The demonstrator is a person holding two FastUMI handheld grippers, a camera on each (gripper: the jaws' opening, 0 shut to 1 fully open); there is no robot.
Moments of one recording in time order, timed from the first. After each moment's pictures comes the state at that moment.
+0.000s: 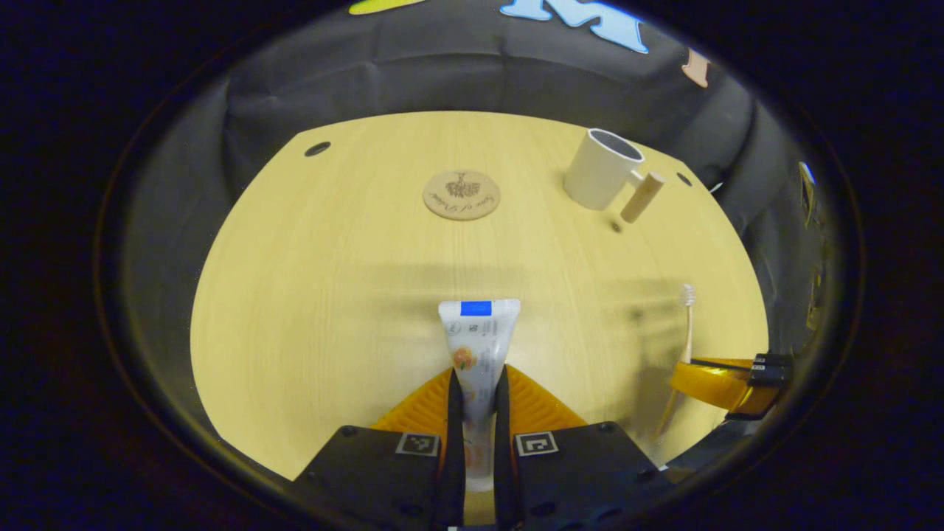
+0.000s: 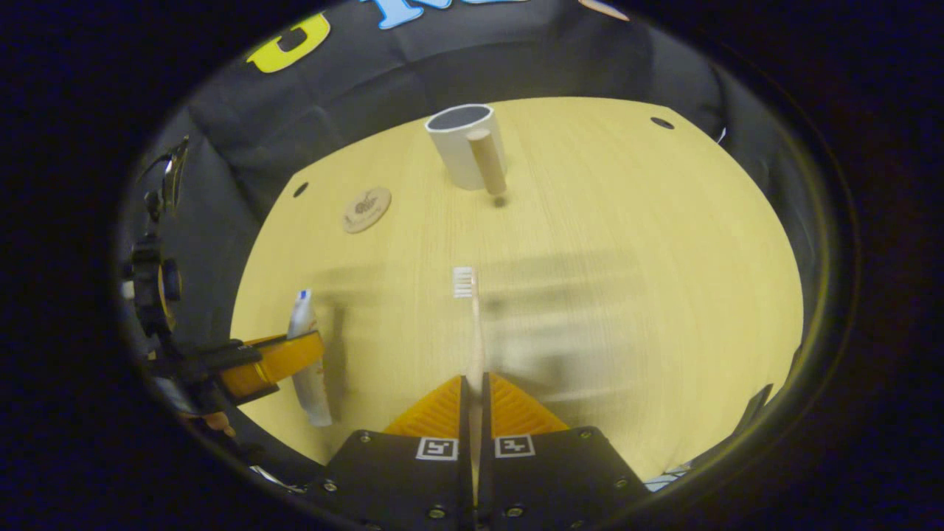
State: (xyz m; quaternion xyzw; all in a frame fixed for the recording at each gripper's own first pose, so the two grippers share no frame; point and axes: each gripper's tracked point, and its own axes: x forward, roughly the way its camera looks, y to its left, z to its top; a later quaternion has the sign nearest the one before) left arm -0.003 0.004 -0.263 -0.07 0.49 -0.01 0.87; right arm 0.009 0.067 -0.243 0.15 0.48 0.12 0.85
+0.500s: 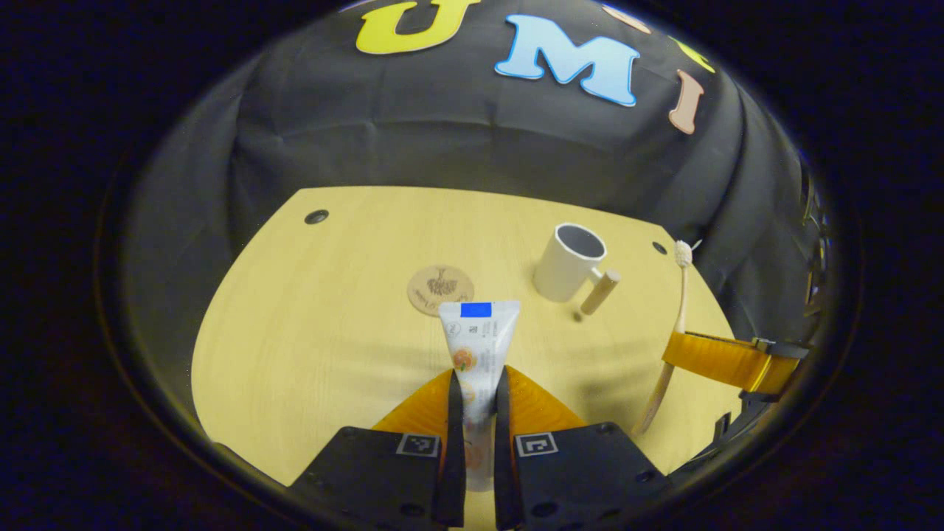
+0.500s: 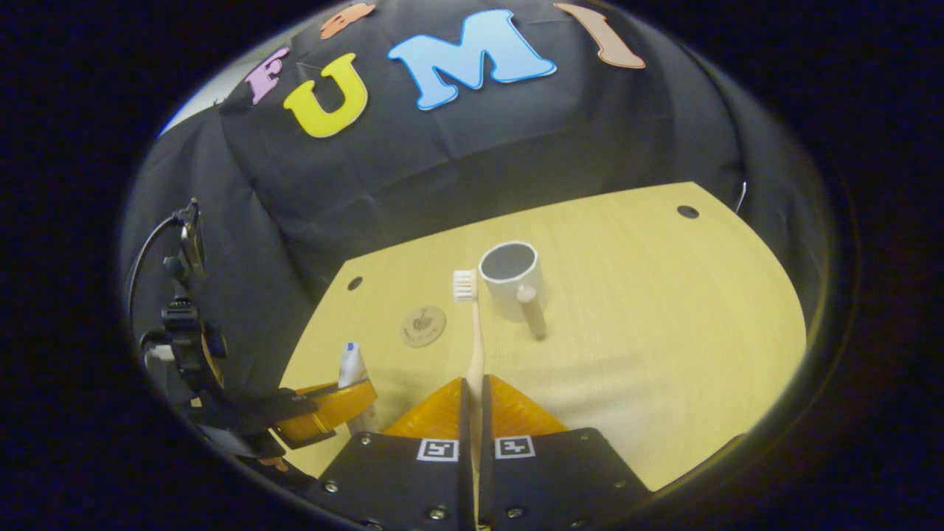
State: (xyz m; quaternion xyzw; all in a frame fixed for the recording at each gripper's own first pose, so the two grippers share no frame) left arm 0.061 -0.012 -0.180 -0.10 0.36 -0.02 0.93; right arm 0.091 0.065 -0.132 0.18 0.31 0.16 0.92
